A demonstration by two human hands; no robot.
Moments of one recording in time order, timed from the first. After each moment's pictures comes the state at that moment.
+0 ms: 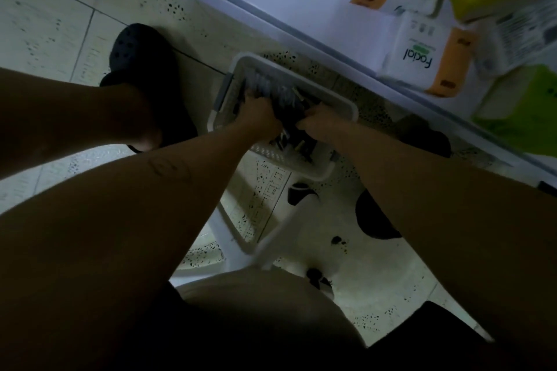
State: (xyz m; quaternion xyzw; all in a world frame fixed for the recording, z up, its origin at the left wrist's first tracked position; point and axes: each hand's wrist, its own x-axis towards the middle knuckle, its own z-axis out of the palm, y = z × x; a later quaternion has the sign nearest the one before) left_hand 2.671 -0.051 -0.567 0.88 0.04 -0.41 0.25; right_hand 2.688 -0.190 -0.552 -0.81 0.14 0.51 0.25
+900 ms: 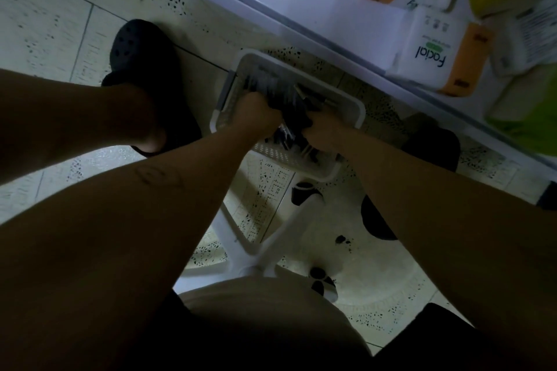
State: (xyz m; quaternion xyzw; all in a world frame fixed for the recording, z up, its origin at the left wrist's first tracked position) left_hand 2.668 -0.044 -0.562 0.81 0.21 -0.36 0.42; right_hand 2.677 -0.193 -0.574 -0.85 -0.04 0.52 0.11
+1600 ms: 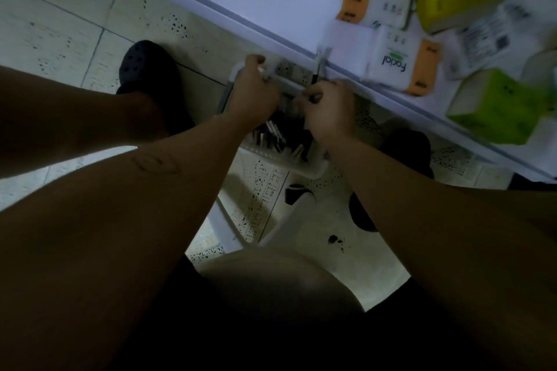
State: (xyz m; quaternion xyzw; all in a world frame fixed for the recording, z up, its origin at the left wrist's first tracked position) left_hand 2.687 -0.043 -0.507 0.81 0.17 -0.20 0.52; right_hand 2.670 -0.184 -0.493 -0.92 0.12 0.16 0.33
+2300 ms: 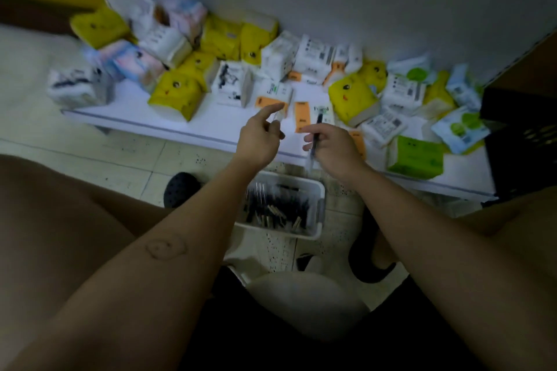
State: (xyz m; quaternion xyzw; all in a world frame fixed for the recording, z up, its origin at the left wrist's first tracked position) left_hand 2.679 -0.044 -0.330 0.84 -0.02 -0.08 0.53; right_hand 2.654 -0.203 -0.330 -0.82 0.11 0.09 0.56
